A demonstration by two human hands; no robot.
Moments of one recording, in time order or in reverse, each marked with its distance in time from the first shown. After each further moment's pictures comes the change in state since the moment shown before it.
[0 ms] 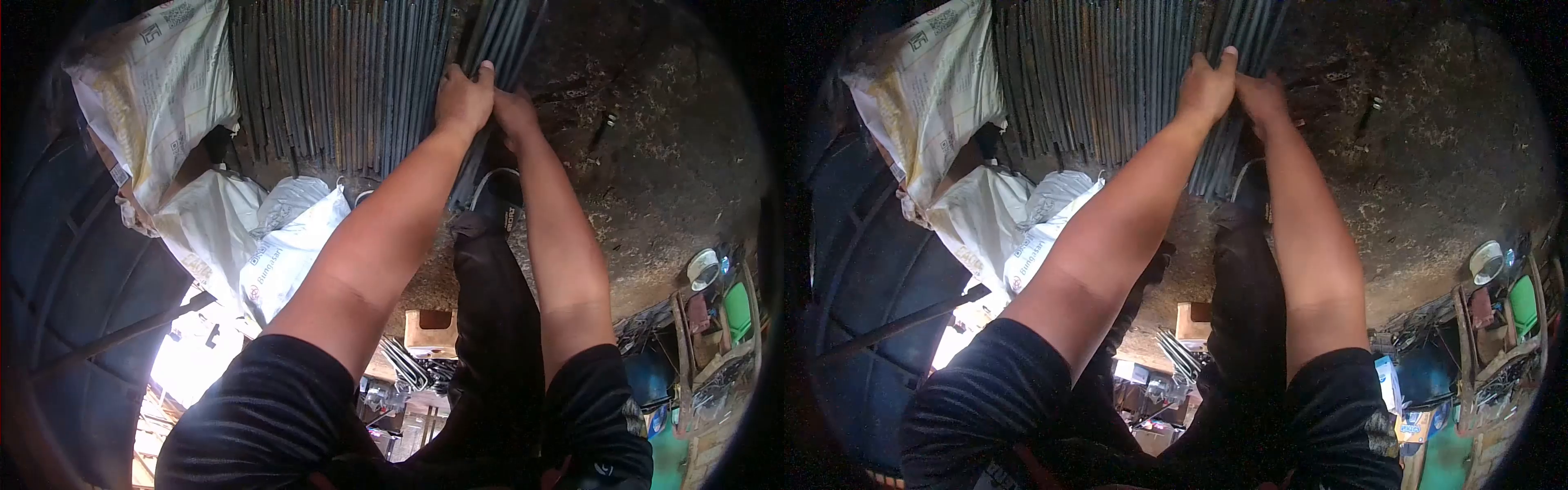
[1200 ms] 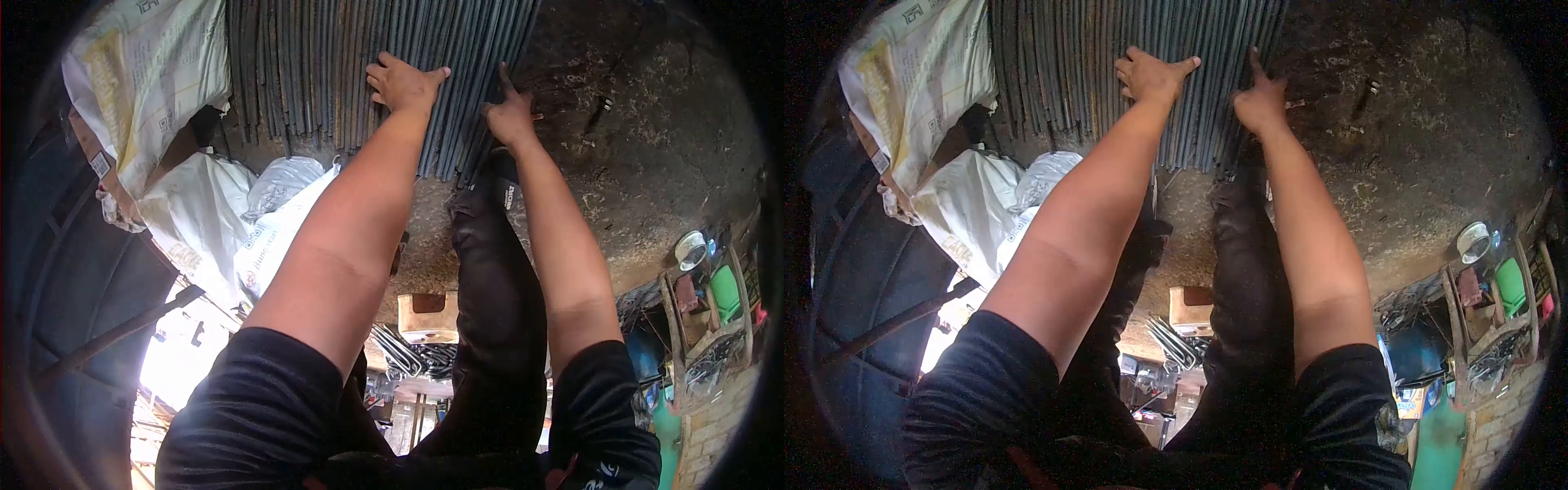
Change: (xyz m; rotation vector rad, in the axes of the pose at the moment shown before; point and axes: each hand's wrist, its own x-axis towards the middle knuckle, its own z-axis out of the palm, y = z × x) left_hand 0.014 -0.066 -0.048 0.280 0.283 -0.187; right_hand -0.011 0.050 -0.003 -0.809 0.010 -0.361
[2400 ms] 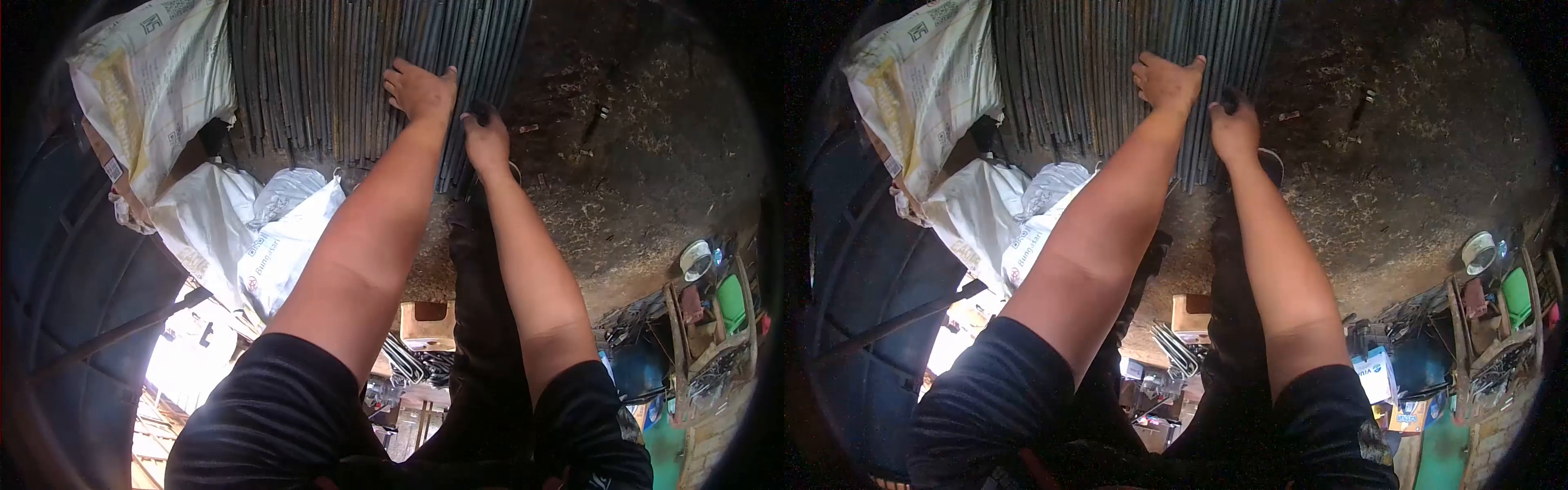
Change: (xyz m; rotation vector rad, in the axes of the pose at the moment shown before) left_hand -0.022 0.042 0.014 -0.123 0.116 0.024; right_hand -0.031 -0.016 0.021 0.486 0.162 0.124
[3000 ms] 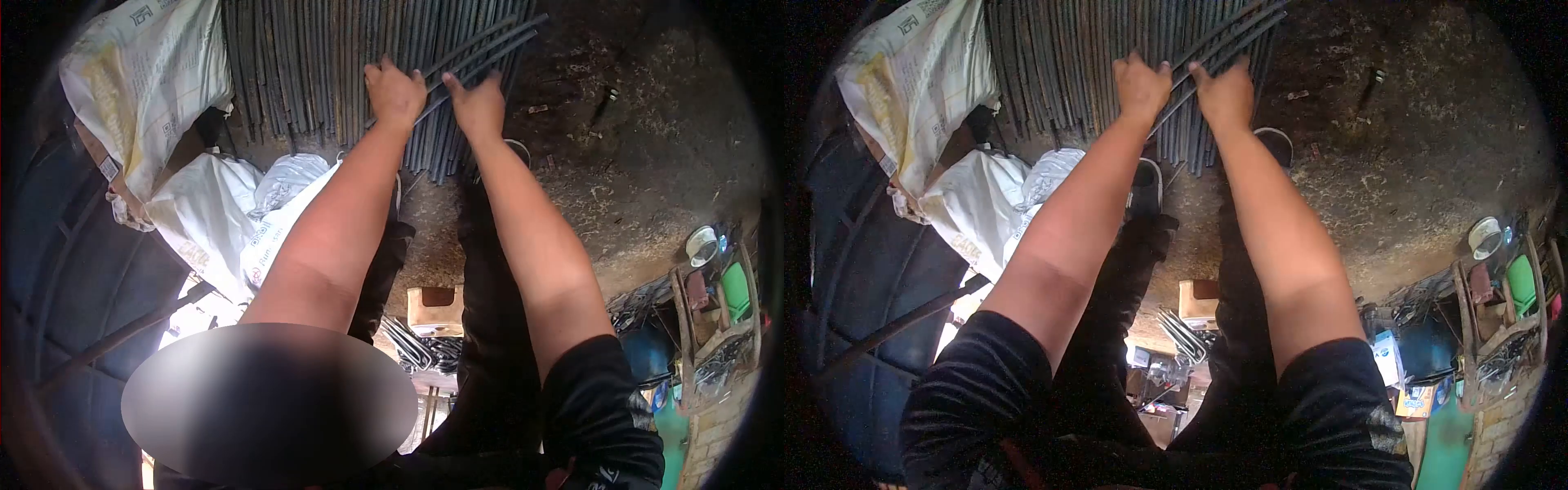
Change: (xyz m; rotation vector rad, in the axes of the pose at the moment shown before) left_hand 0.027 -0.084 -0.020 0.253 -0.013 0.423; right_hand 0.001 -0.038 0.028 -0.193 0.097 -0.015
